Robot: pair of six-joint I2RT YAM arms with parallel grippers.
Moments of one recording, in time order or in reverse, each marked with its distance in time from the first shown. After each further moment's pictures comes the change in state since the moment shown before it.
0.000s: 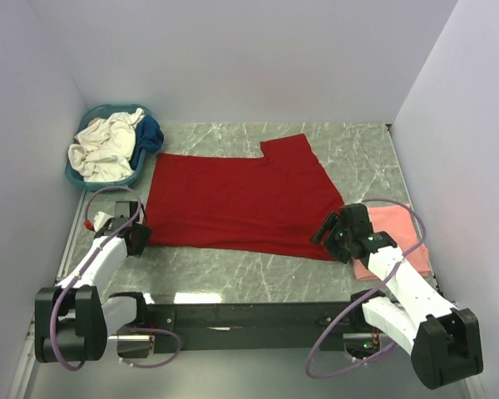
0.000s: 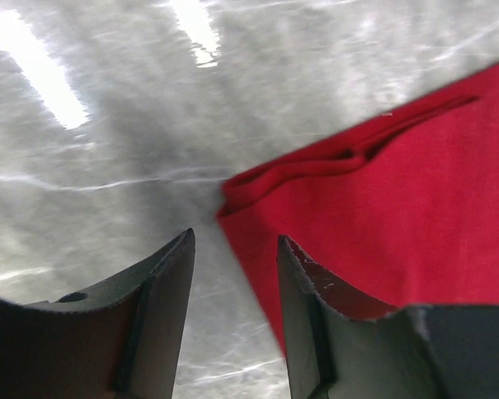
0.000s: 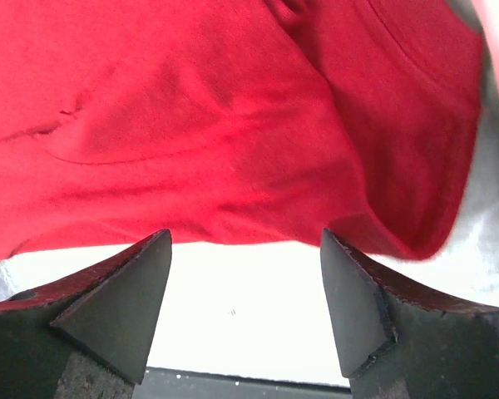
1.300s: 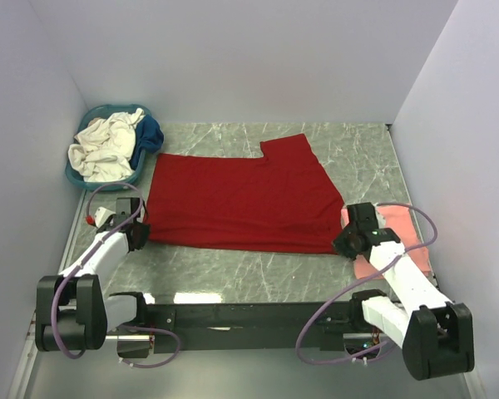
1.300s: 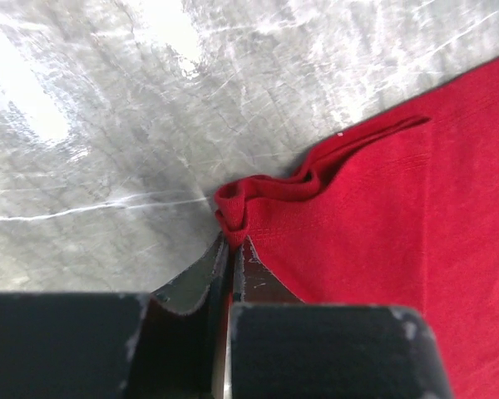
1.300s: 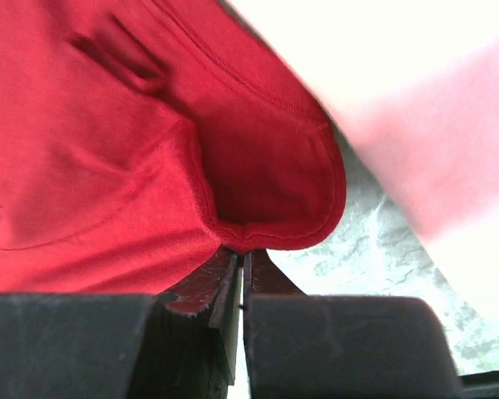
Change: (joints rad) left arm 0.000 0.075 0.011 0.117 0.004 0.010; right arm -0.103 0.052 0.003 -0.082 0.130 0.060
